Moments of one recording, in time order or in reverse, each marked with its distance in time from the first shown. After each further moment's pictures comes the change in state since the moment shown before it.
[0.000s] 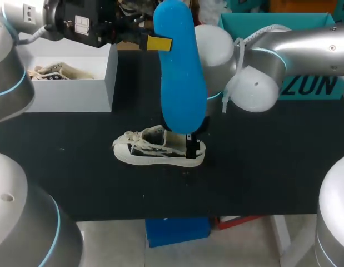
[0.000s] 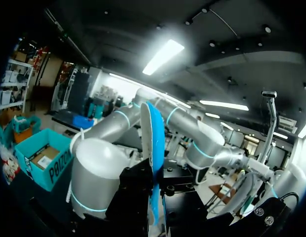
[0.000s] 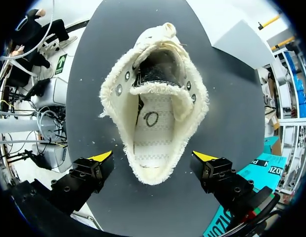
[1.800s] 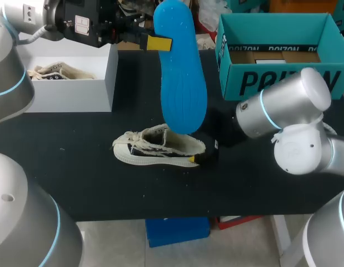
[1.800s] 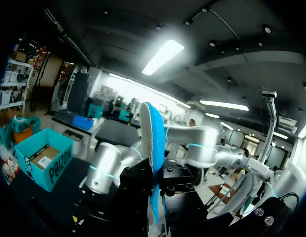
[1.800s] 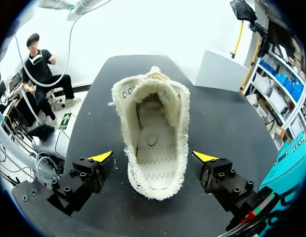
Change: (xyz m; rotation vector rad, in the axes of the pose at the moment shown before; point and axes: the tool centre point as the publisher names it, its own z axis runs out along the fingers) left arm 0.000 0.000 0.000 0.000 0.000 0.000; right arm 0.005 -0.003 0.022 -0.703 0.028 0.120
